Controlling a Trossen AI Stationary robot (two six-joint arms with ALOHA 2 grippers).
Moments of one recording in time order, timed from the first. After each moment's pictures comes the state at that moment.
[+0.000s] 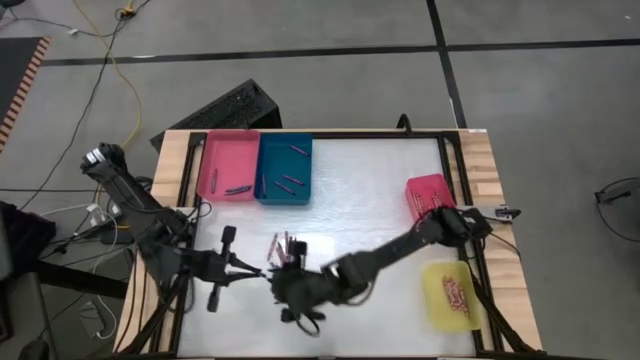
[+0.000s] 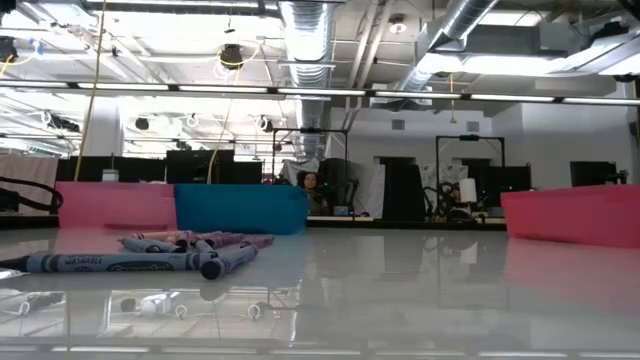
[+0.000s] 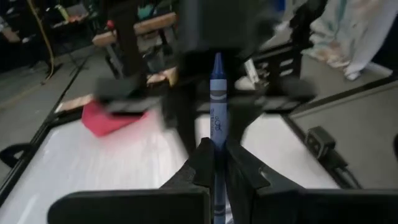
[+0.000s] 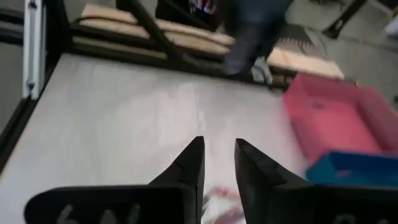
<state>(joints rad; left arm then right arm) -0.83 1.00 0.80 -0.03 -0.70 0.05 0.45 2.16 2.11 -0.49 0.61 0.05</state>
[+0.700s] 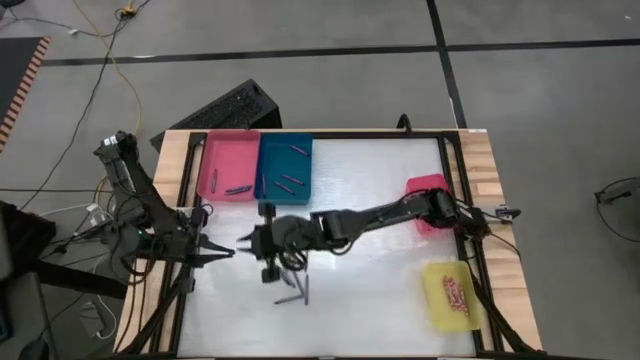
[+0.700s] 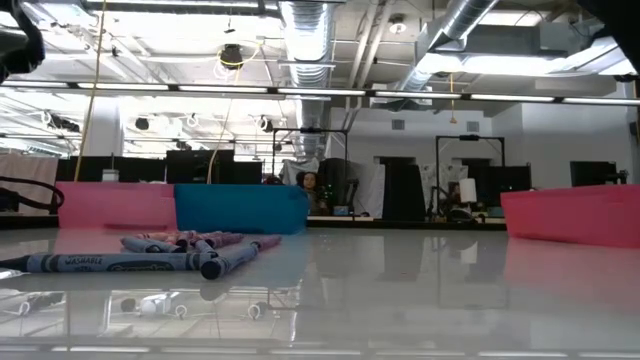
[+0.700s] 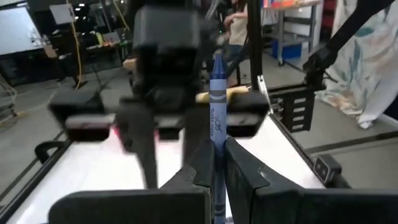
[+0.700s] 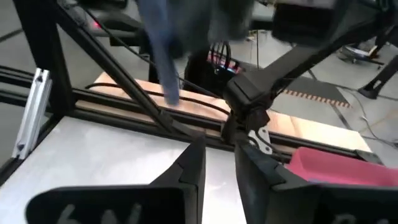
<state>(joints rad) -1.05 0.70 0.63 0.03 -1.00 0.08 0.22 2.16 2.09 -0.17 0.20 -0.17</state>
